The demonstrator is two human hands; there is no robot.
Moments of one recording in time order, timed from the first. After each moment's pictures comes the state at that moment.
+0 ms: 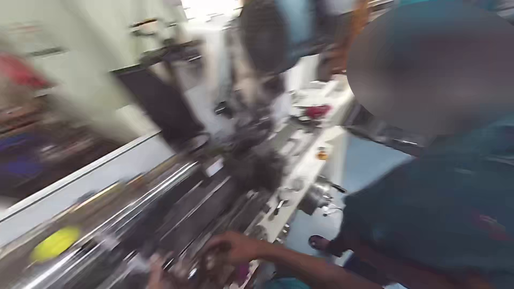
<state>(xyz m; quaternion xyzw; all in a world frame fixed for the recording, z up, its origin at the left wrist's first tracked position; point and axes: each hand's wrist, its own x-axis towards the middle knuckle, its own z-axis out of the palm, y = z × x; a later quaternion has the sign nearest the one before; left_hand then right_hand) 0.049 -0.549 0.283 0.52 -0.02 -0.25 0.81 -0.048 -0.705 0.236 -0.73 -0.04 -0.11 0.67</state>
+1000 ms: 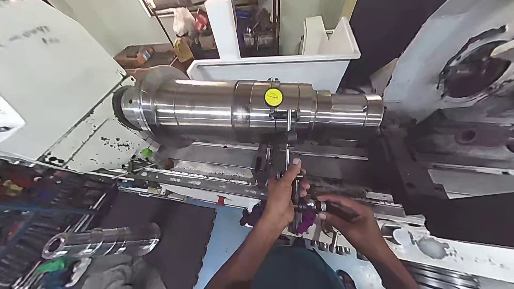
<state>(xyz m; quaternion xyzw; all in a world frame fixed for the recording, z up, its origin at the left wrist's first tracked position) 0.060 -0.551 0.301 0.45 0.13 -0.22 0.85 -0.037 -0.715 0.245 -0.74 -0.06 -0.11 0.66</state>
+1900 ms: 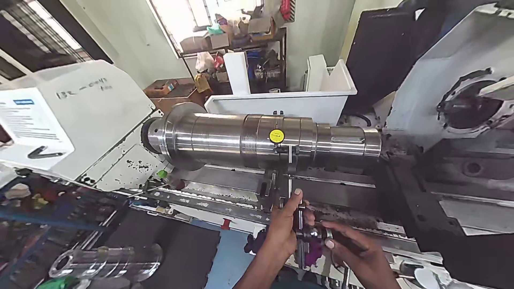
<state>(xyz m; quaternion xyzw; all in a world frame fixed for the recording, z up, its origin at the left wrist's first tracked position) 0.058 -0.547 0.304 0.43 0.15 -0.27 0.85 -0.039 -0.710 0.250 -0.71 -0.05 -0.12 0.70</state>
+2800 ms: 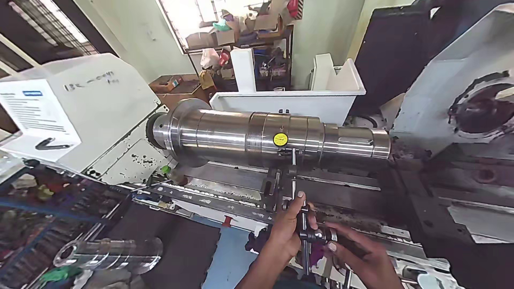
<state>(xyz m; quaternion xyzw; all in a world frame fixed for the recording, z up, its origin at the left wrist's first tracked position) 0.057 -0.542 0.291 0.36 0.15 -0.31 0.87 -0.039 -0.712 0.253 -0.74 -0.05 -0.10 0.66</state>
